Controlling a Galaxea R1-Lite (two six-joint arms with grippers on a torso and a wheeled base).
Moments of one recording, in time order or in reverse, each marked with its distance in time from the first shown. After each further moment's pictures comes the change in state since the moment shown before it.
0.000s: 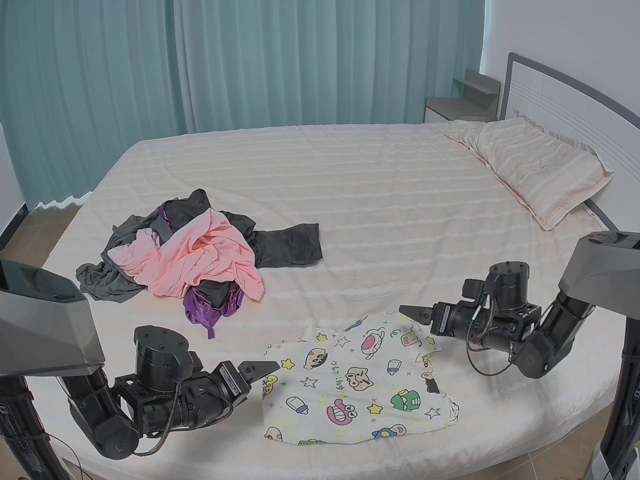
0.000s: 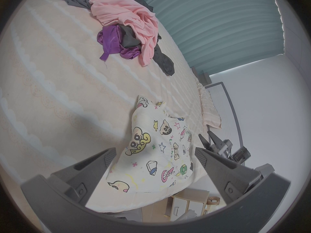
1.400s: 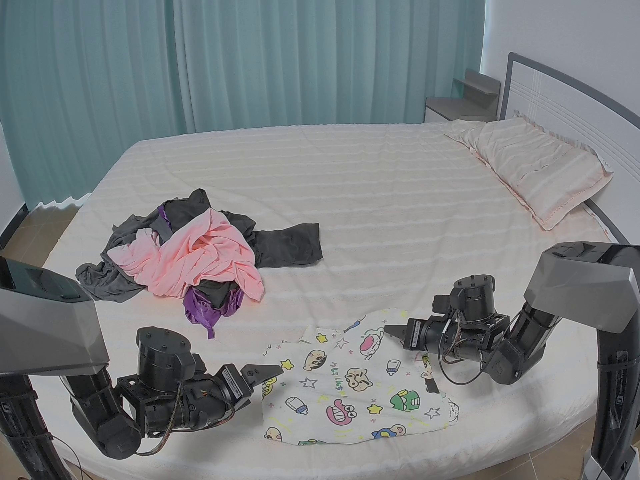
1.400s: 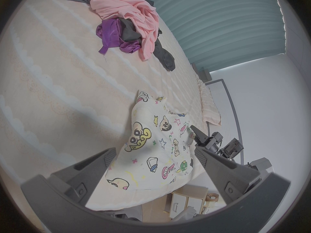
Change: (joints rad) left arm 0.004 0.019 -0.003 -0.001 -0.043 0.002; right arm 0.073 0.137 -0.129 0.076 -0.010 0.017
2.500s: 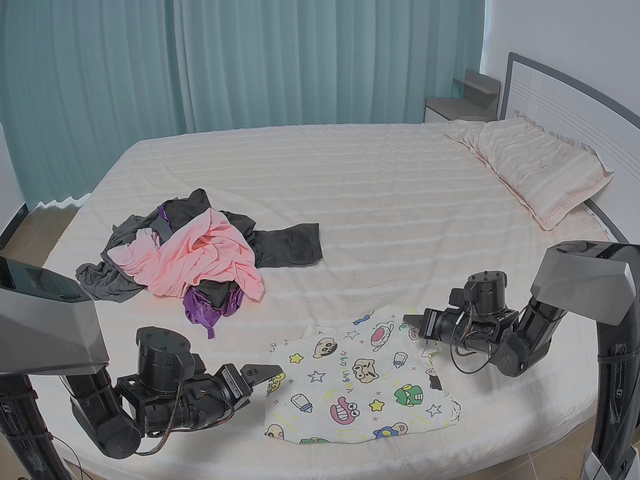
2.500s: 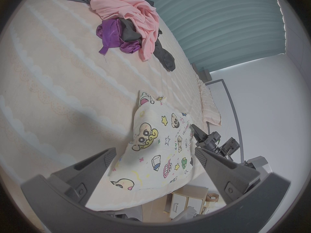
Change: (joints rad) left arm 0.002 0.000 0.000 0.000 0.001 0.001; right arm -0.085 0.028 -0.016 -0.025 -0.038 0.014
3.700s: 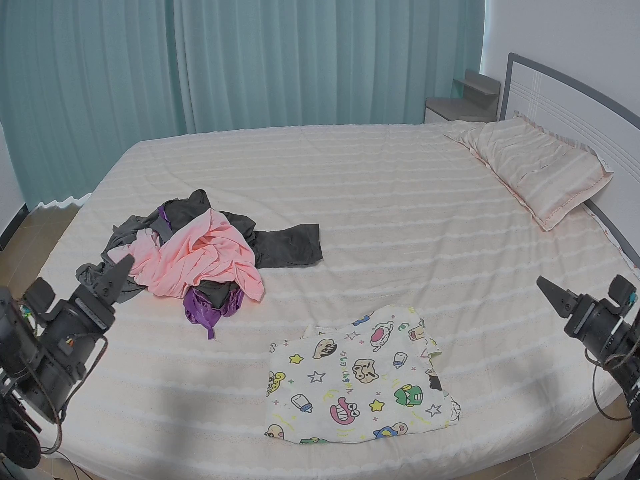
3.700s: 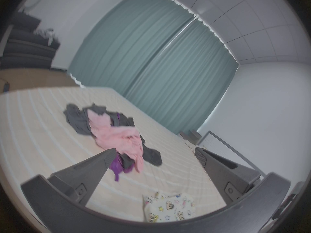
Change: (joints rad) left arm 0.208 -0.698 0.132 0.003 0.449 0.440; right arm -0.166 -0.965 0.742 -0.163 -0.183 -0.028
